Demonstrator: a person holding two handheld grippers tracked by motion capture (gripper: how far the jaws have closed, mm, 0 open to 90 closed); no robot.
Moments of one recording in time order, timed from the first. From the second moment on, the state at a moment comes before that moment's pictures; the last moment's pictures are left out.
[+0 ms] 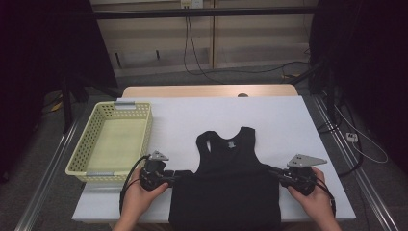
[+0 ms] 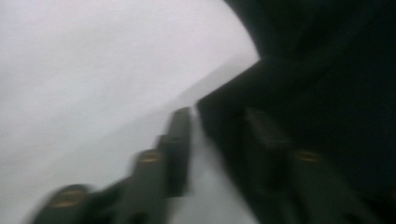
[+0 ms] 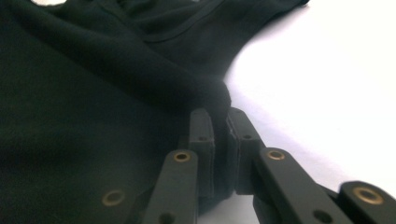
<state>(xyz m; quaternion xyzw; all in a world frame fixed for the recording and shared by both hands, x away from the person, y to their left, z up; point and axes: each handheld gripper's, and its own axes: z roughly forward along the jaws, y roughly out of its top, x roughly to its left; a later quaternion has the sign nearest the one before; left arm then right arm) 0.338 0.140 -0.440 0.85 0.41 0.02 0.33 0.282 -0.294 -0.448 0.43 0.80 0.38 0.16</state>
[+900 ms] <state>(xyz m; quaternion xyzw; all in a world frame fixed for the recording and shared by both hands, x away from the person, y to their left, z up) 0.346 0.168 -0.416 0.83 0.45 0.04 0.34 0.280 -0.293 -0.440 0.43 0.78 0.41 0.19</state>
